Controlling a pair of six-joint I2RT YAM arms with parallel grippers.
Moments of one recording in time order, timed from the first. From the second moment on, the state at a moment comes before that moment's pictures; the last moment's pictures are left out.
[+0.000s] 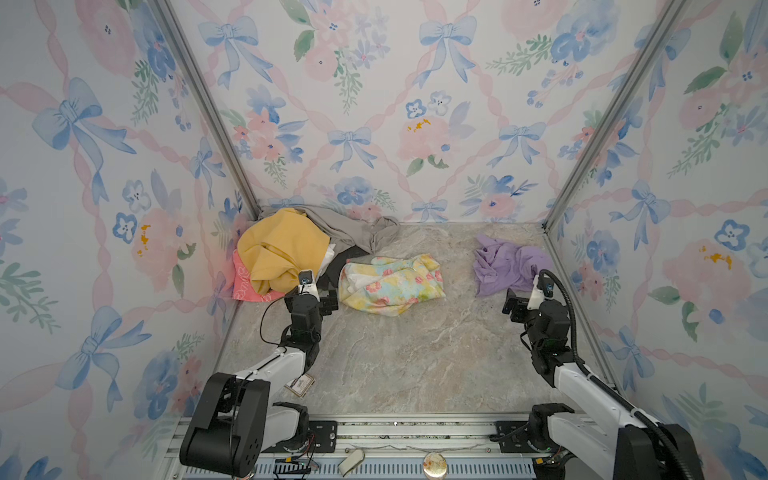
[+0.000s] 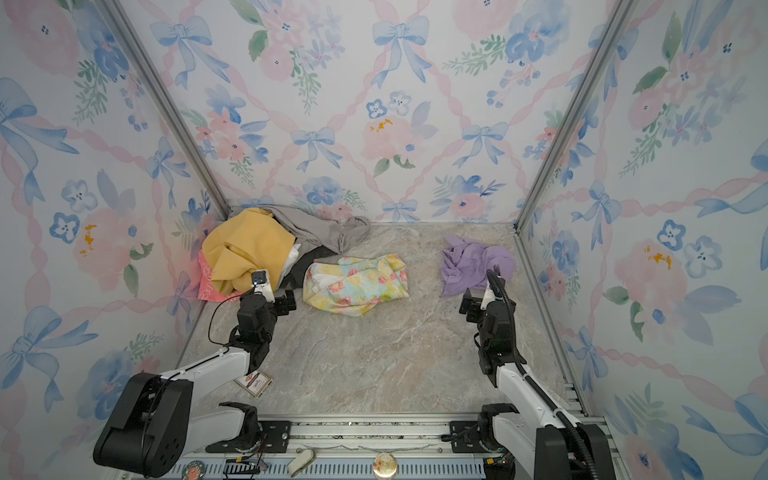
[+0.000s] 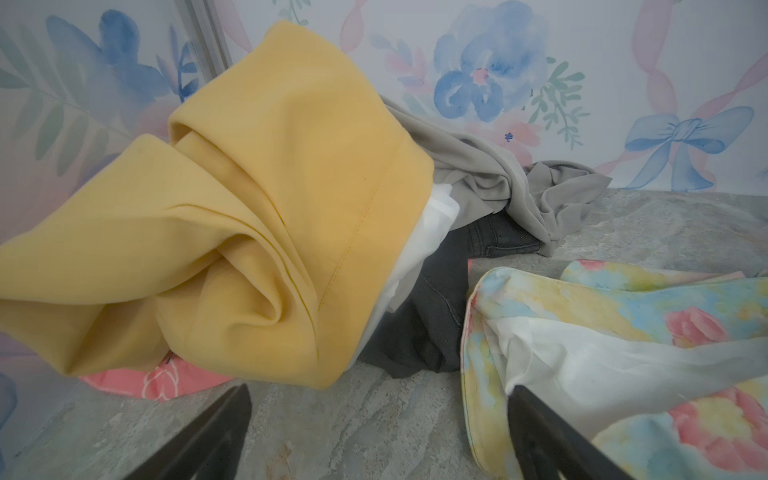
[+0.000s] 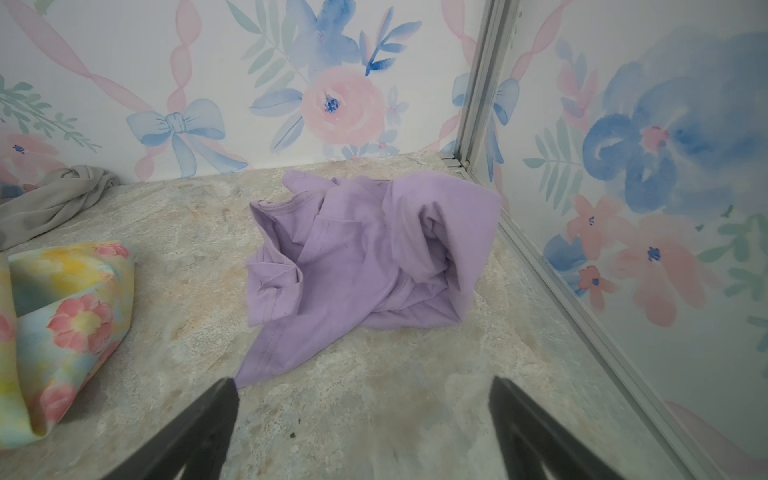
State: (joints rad) left arm -0.18 1.26 0.34 0.66 -0.32 -0.06; right arm 0.08 1.03 0.30 0.45 0.23 0.07
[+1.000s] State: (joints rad) left arm -0.13 1.55 0.17 1.25 -0.30 0.00; right arm 0.06 1.55 0.38 0.88 0.15 -0.02
